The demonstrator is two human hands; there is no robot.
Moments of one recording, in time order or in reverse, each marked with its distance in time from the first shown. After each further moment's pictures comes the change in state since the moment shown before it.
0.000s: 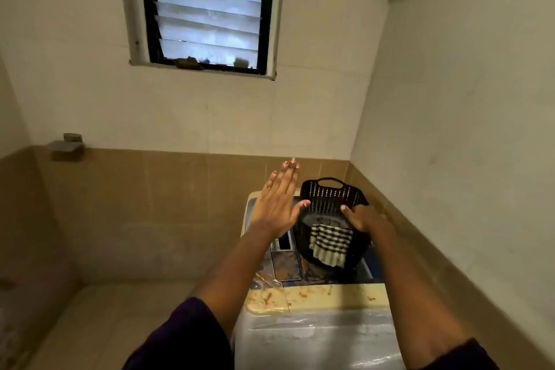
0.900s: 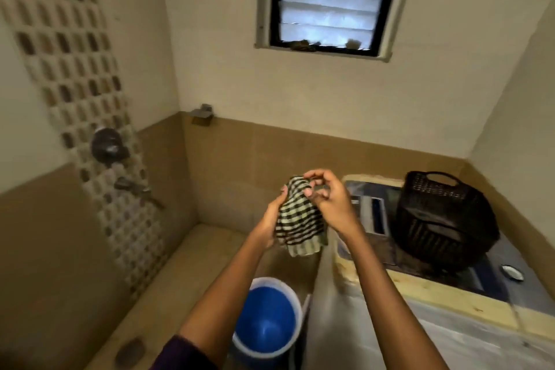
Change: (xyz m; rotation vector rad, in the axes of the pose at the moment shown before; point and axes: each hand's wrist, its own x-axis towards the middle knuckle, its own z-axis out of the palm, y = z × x) left_hand -0.169 -0.090 -0.098 -1.684 0.122 -1.103; right_hand -0.175 -0.229 0.062 1.090 -0.078 -0.877
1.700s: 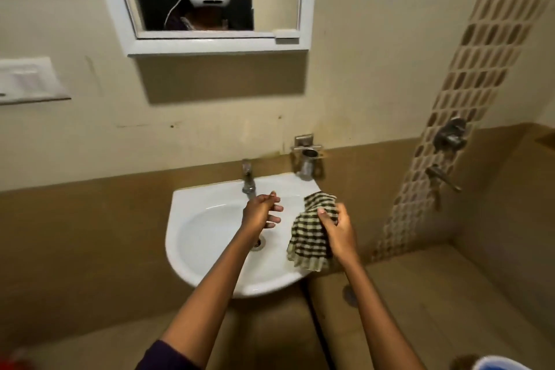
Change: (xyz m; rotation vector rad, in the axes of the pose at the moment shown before) left_hand -0.529 0.070 -0.426 0.219 1.284 0.305; right_hand -0.252 -0.163 0.541 0.291 -0.802 0.135
